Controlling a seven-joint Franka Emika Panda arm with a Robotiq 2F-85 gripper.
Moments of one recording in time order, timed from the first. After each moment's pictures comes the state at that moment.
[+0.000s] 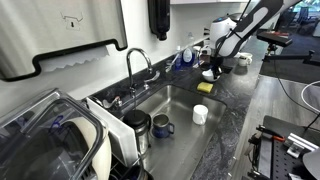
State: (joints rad) arm -0.23 0.28 -0.22 -2.21 -0.34 2.55 -0.96
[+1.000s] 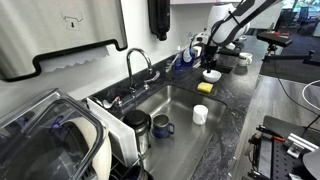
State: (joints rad) arm -0.24 0.19 -0.15 -2.18 -0.17 2.58 -1.11
